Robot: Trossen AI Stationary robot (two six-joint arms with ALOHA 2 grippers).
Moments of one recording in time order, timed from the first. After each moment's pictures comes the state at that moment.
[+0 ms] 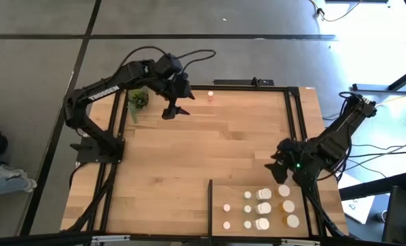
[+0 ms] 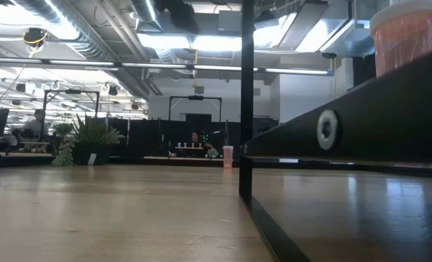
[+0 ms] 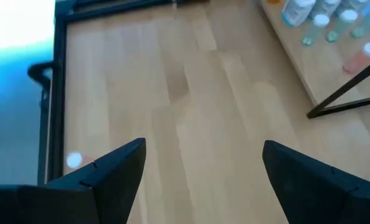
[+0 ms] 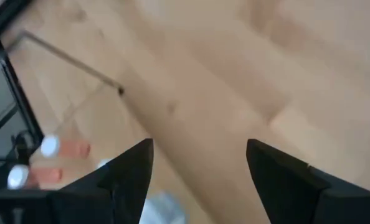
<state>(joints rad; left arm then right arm) 0.42 1.53 1.71 -1.05 0.36 0.50 0.82 1.04 0.98 -1.11 0.57 1.53</state>
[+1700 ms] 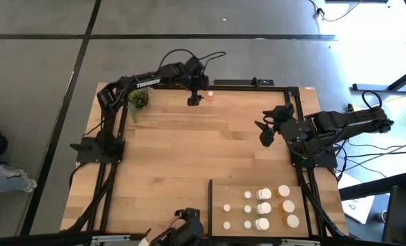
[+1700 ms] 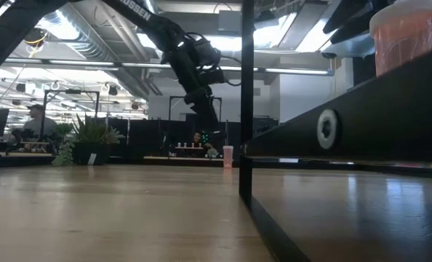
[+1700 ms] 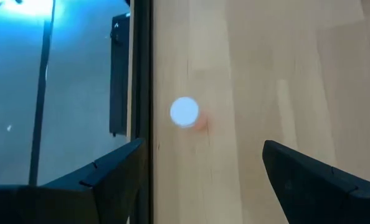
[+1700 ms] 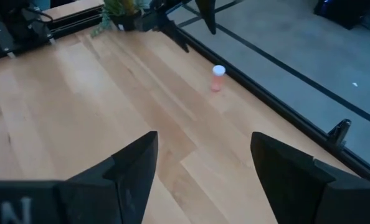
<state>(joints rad) 0.63 1.97 1.62 -0.60 0.13 0.67 0.23 0.91 0.98 -0.85 0.74 0.60</state>
